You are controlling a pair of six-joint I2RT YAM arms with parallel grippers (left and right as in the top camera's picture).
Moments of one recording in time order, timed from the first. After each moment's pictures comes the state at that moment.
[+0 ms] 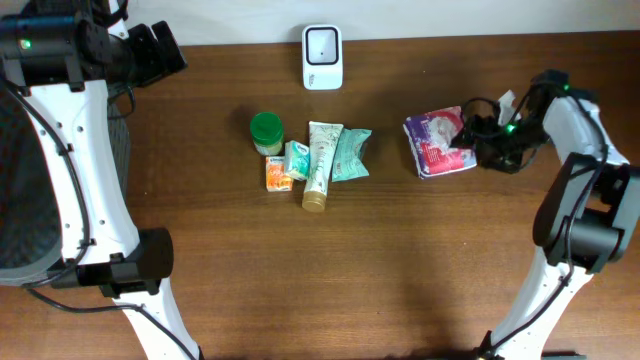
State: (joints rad) left arm 0.05 2.13 2.81 -1.69 0.05 -0.36; right arm -0.30 2.23 1.70 -0.99 -0.52 0.03
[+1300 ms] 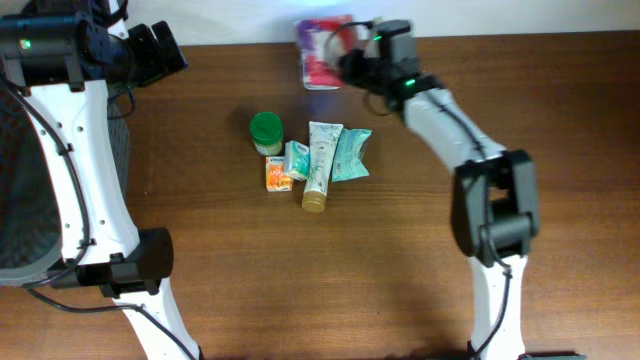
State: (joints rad) left arm 0.05 2.13 2.81 -1.69 0.05 -0.36; right arm 0.22 2.28 1.86 -0.19 -0.29 0.57
